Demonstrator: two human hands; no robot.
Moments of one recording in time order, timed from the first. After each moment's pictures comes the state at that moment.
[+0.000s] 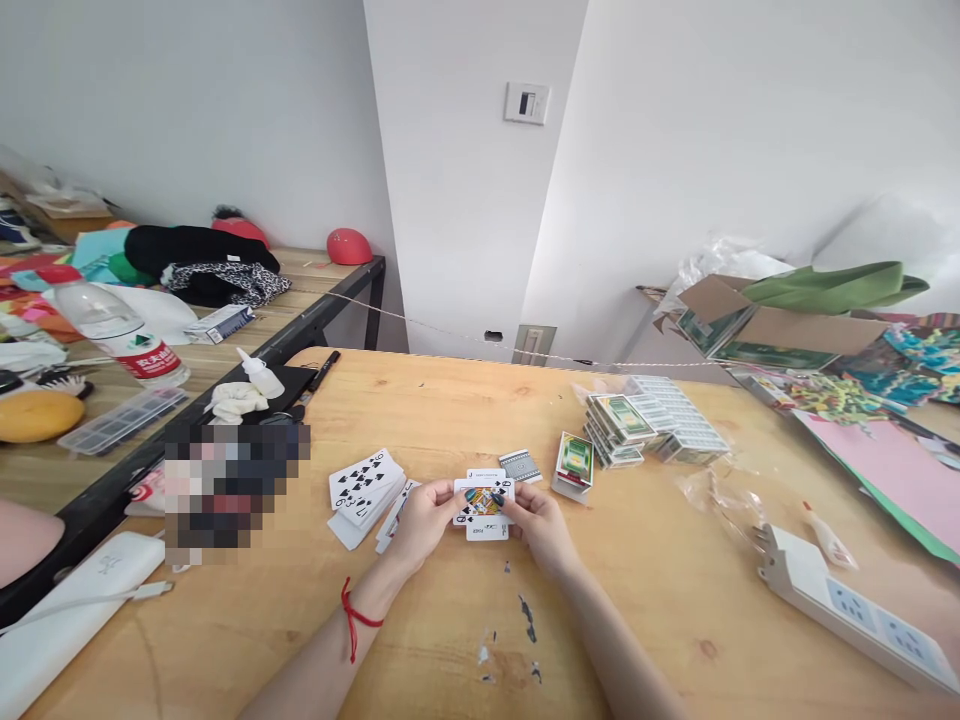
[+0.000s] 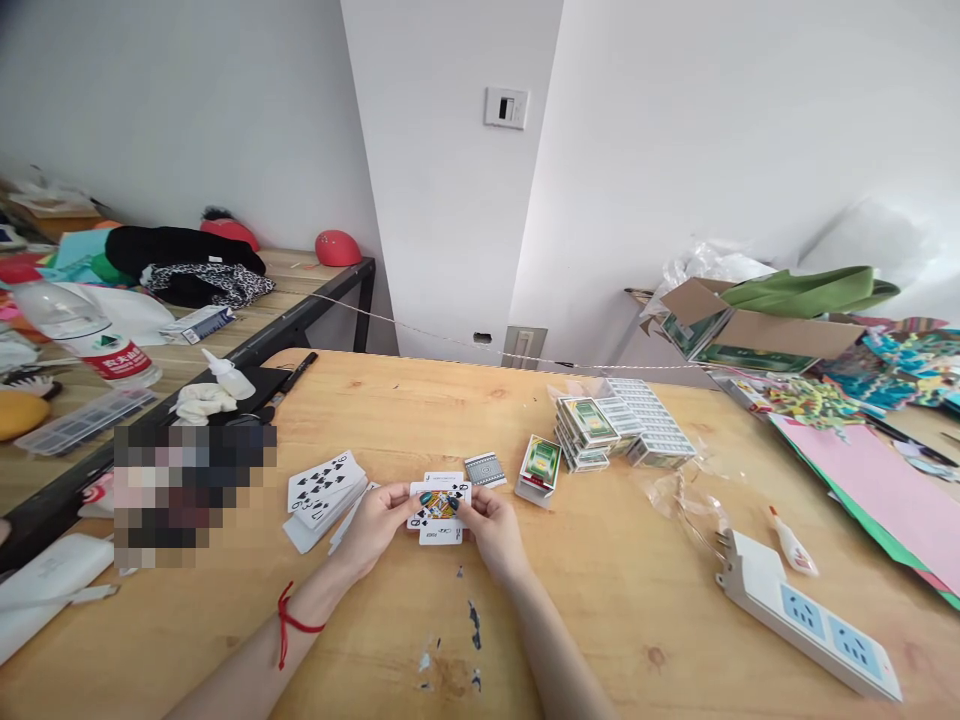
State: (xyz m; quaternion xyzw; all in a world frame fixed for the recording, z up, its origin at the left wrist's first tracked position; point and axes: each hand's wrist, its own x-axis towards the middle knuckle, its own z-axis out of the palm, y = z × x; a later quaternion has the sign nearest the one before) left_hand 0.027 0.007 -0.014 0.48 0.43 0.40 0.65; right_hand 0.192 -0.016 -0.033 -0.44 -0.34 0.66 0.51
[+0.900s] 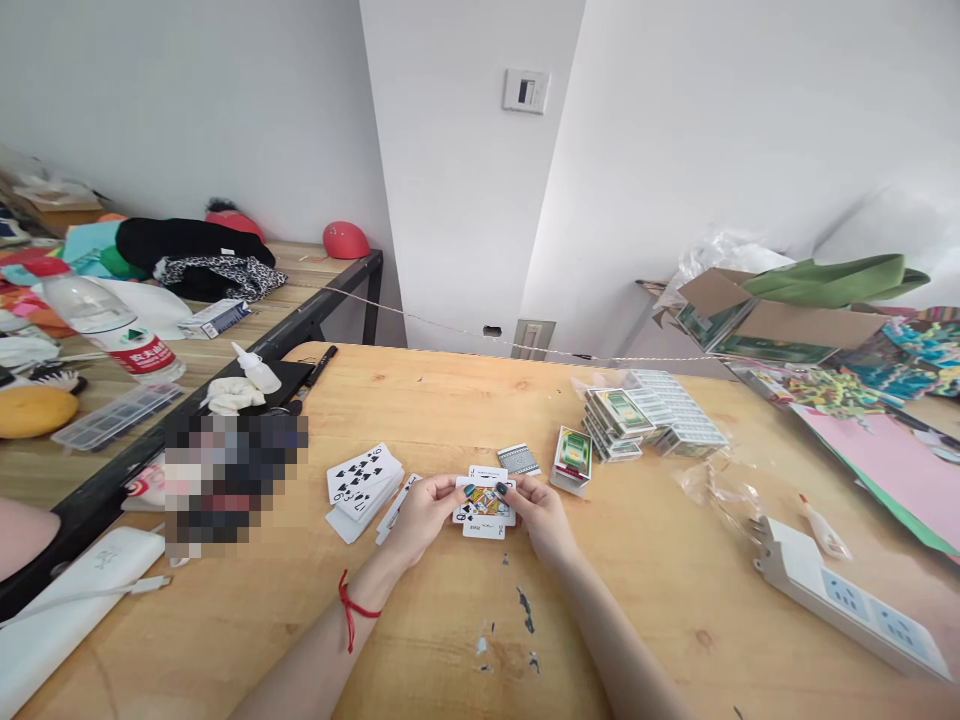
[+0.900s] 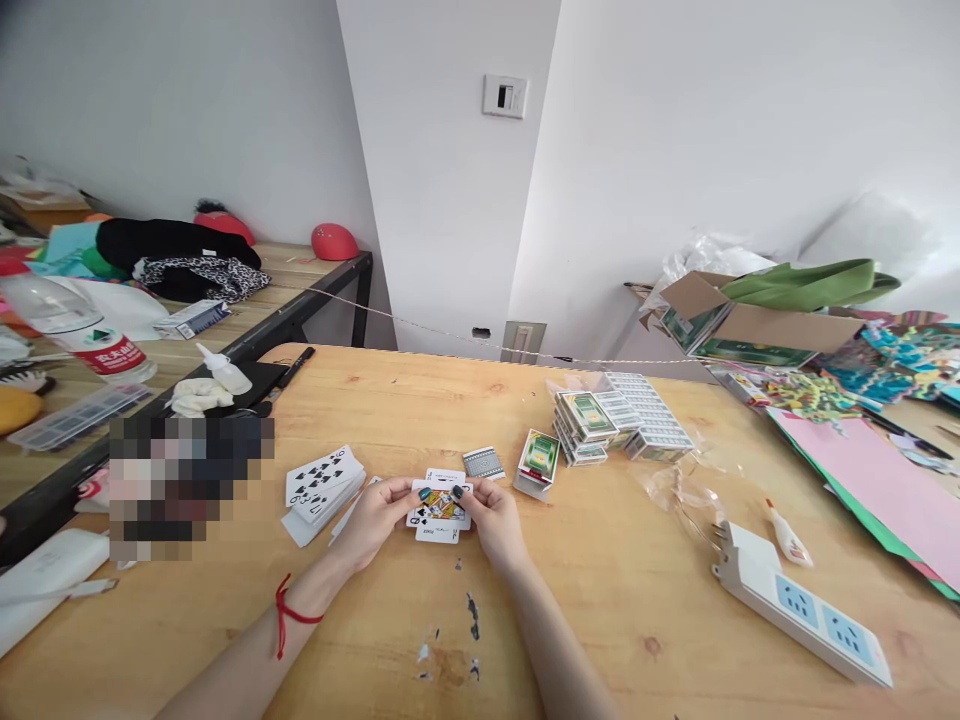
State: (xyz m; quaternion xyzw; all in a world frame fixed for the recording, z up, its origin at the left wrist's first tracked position) left_hand 0.027 0.006 -0.010 0.46 0.44 0.38 0.67; right_hand 0.194 -0.014 -0.030 -0.44 -0.34 0.64 0.53
